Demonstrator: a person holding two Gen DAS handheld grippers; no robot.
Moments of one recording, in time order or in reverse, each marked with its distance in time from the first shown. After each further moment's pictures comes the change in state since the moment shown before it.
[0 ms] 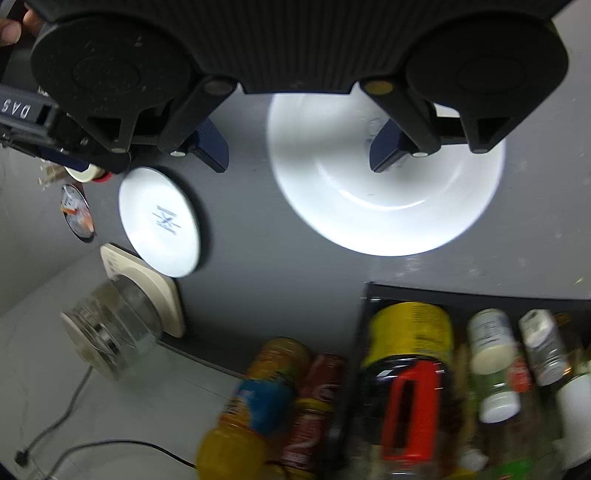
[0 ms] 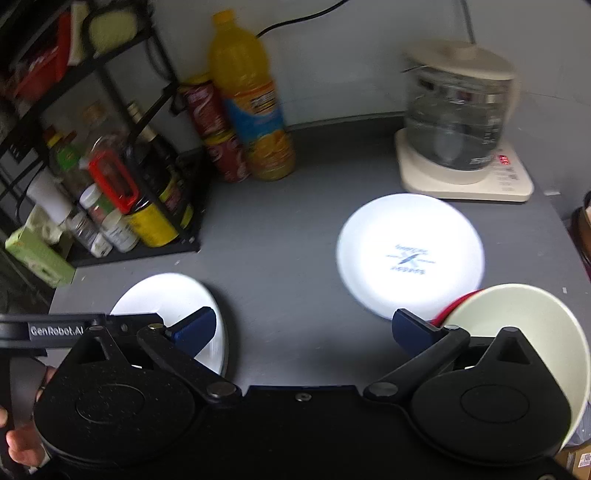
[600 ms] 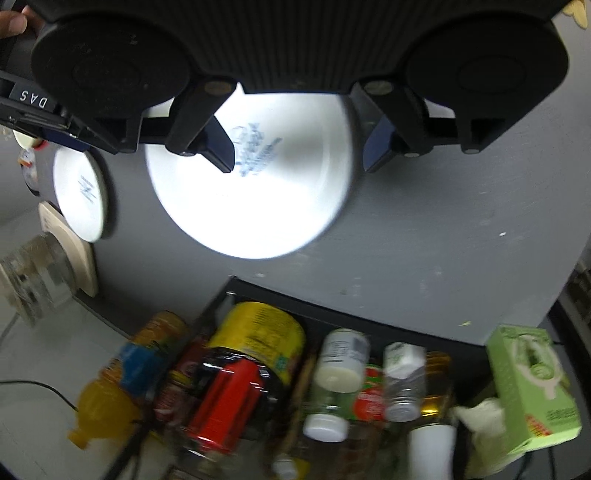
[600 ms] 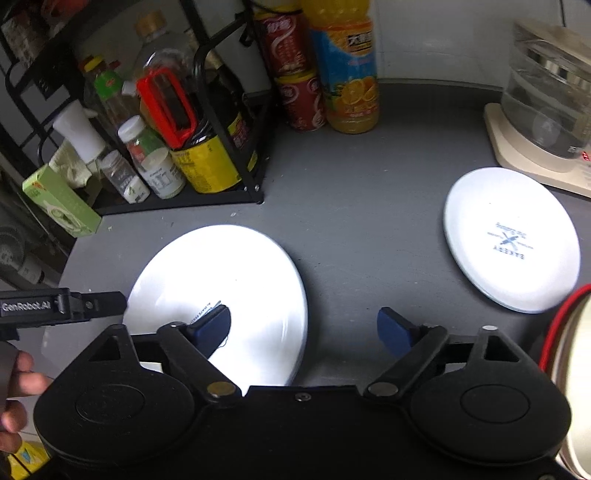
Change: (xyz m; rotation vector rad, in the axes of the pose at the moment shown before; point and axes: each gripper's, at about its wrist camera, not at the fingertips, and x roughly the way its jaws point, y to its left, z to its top) left arm -0.030 0.102 -0.025 -0.175 -0.050 0.153; right arm 0.053 0.076 -0.021 -0.110 0.104 0.096
